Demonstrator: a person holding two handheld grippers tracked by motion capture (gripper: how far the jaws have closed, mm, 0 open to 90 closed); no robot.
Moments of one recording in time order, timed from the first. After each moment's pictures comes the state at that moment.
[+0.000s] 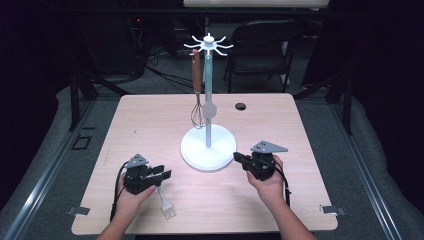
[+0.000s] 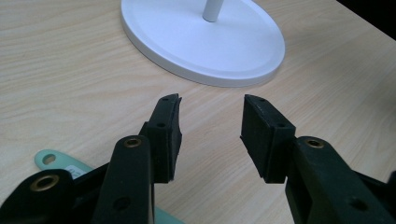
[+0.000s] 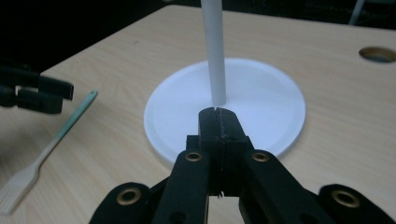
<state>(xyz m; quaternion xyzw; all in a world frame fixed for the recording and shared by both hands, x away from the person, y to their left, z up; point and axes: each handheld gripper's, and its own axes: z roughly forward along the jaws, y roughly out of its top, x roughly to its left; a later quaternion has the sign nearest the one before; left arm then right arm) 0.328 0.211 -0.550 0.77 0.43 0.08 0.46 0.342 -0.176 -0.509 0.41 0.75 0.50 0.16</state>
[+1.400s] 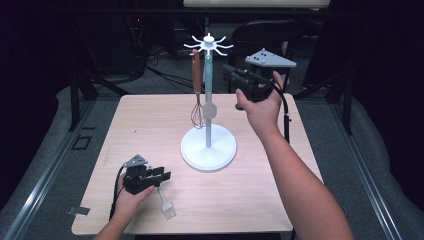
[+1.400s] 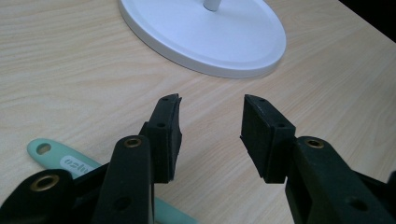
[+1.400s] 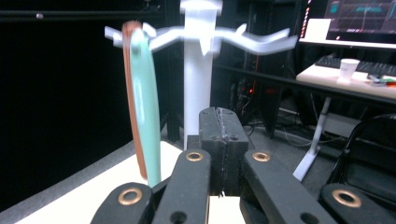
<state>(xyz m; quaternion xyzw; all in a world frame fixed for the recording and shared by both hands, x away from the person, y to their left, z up) 0.333 0.217 -0.558 0.77 0.44 0.06 0.46 0.408 -0.136 -0.294 0.33 0.68 0.59 0.28</state>
